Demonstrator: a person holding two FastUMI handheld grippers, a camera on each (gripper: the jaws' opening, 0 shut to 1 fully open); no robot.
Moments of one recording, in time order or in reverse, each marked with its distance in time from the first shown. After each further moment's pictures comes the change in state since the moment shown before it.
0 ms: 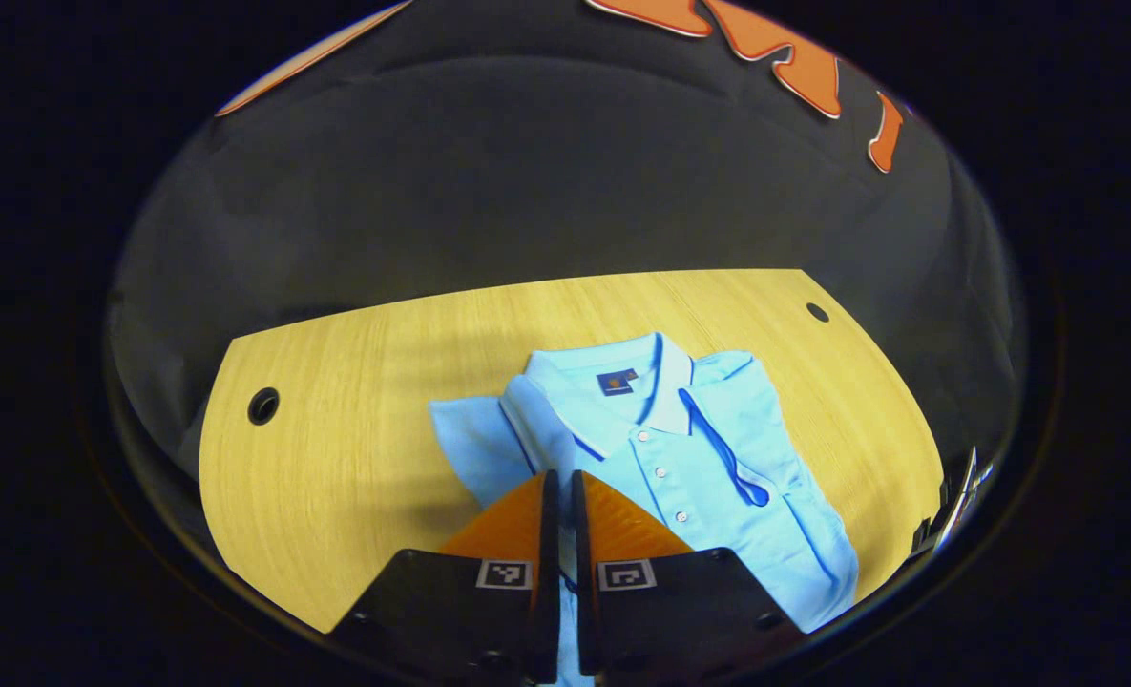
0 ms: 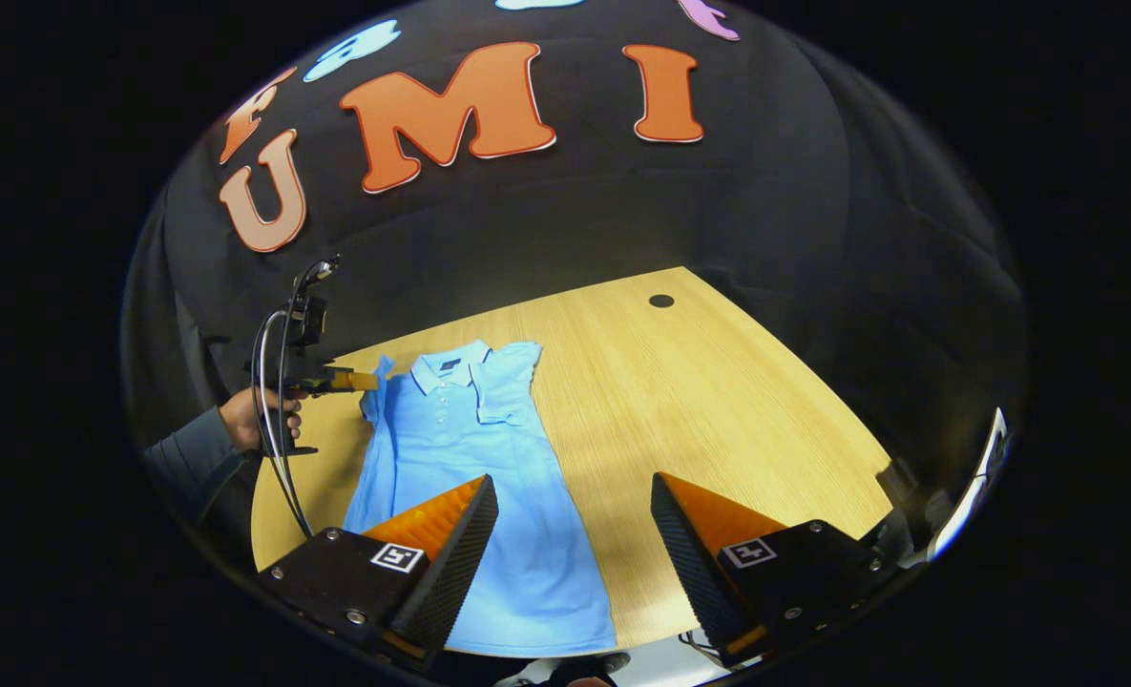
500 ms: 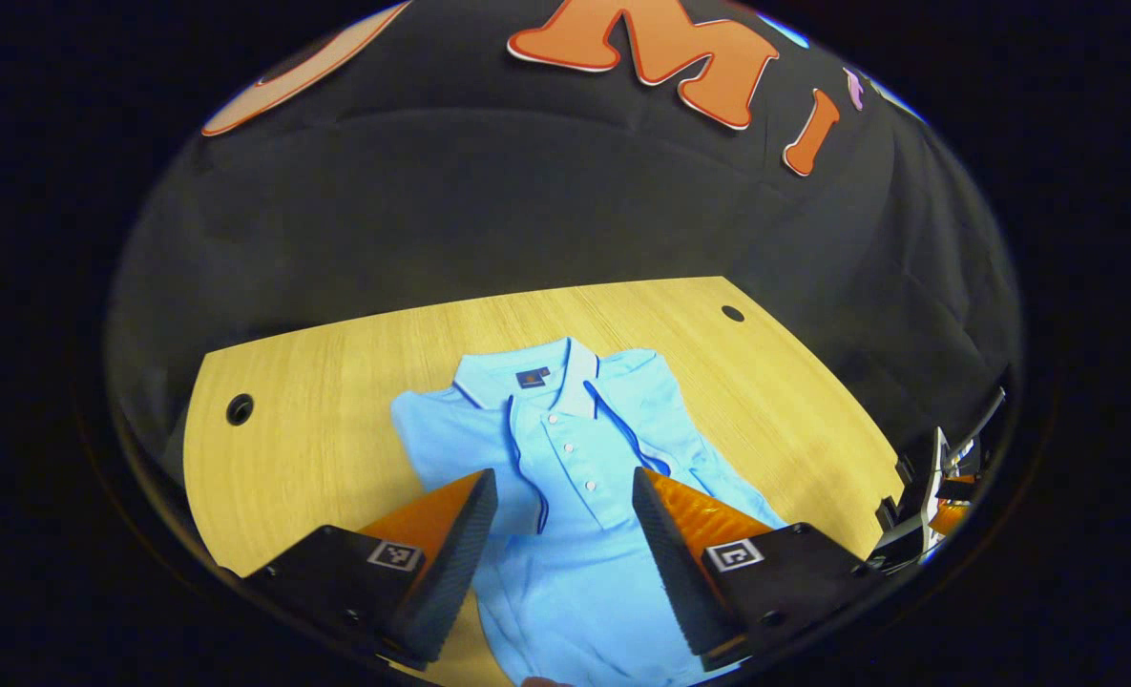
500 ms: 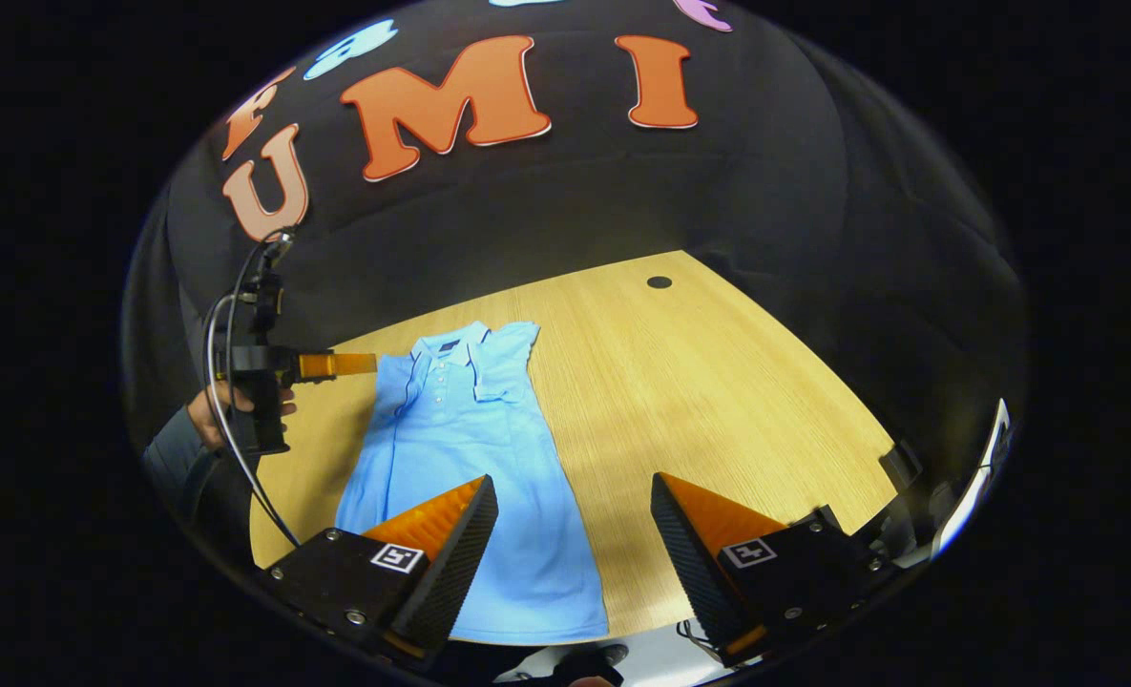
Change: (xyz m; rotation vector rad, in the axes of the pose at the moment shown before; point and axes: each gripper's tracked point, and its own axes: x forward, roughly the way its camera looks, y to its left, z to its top) left arm -0.088 -0.035 -0.028 0.040 -0.094 -0.098; right arm -0.002 0.000 -0.034 -0.028 0.052 0.042
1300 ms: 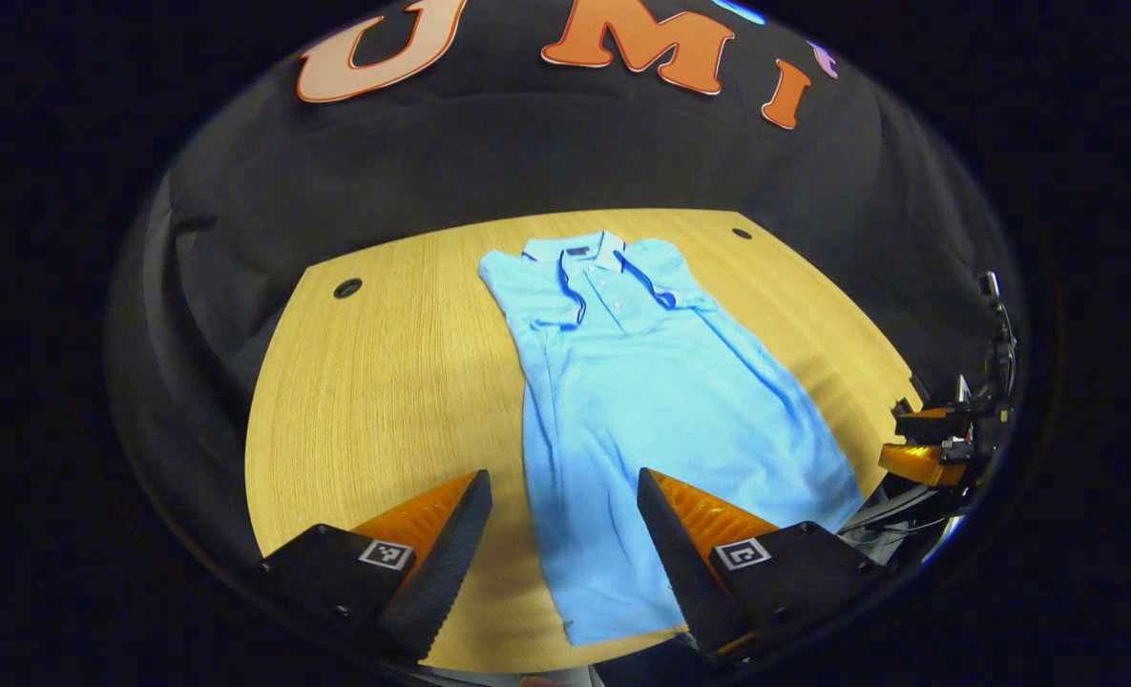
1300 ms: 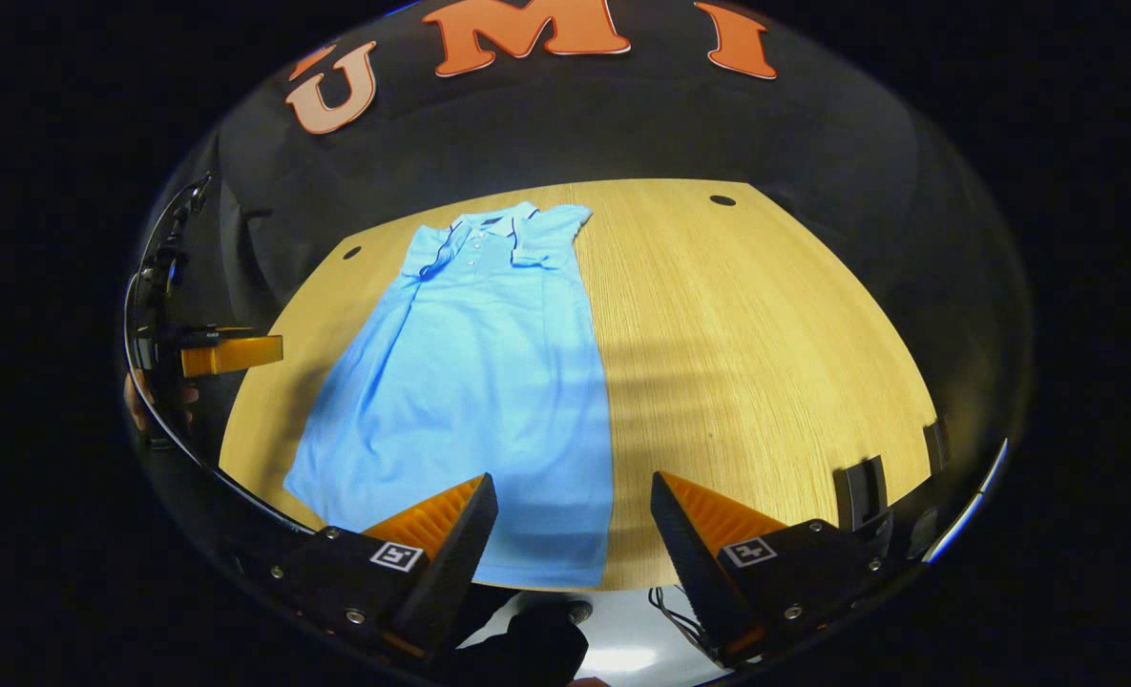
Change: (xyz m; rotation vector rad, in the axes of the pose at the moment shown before) left arm -0.147 -0.005 -0.193 -0.020 0.149 0.143; right arm 0.021 0.009 -0.127 -0.177 0.231 0.089
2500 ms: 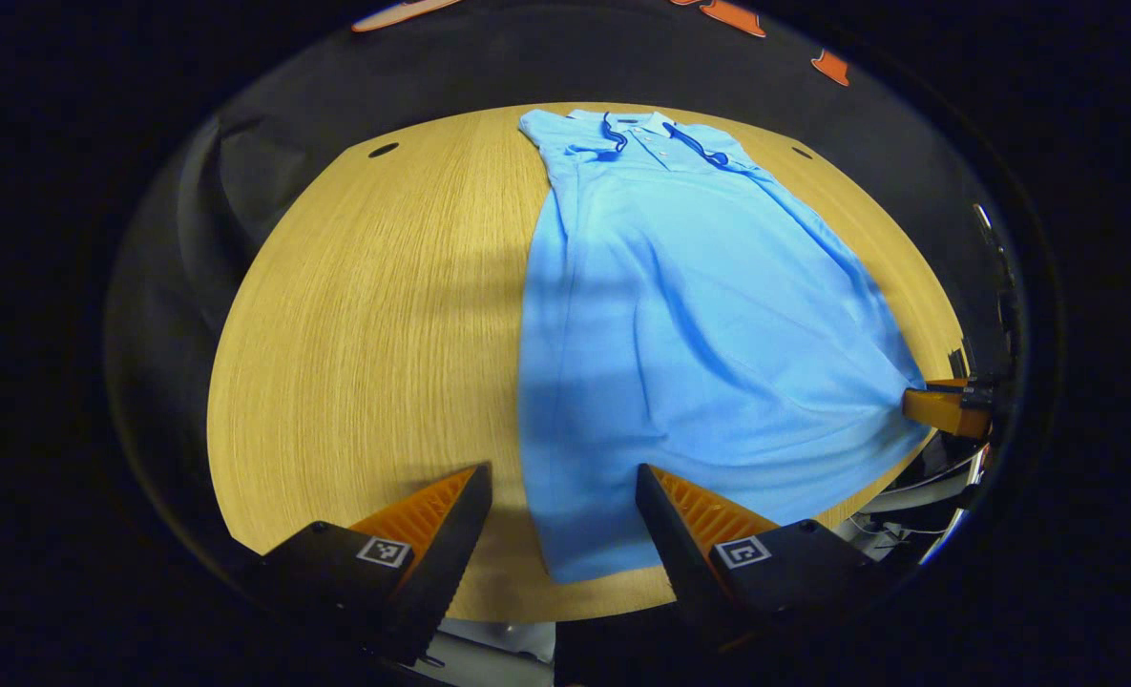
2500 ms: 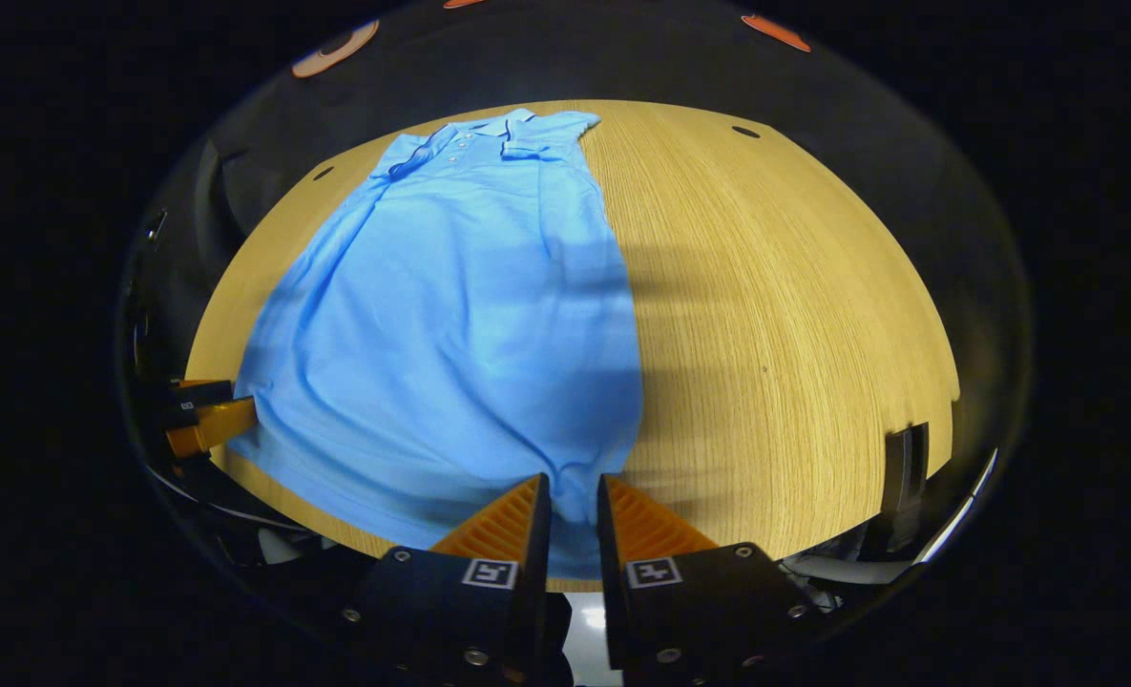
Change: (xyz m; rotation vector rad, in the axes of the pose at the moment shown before) left arm 0.033 -0.021 -0.124 -0.097 0.231 0.108; right arm 0.054 0.005 -0.048 0.007 0.201 -0.049
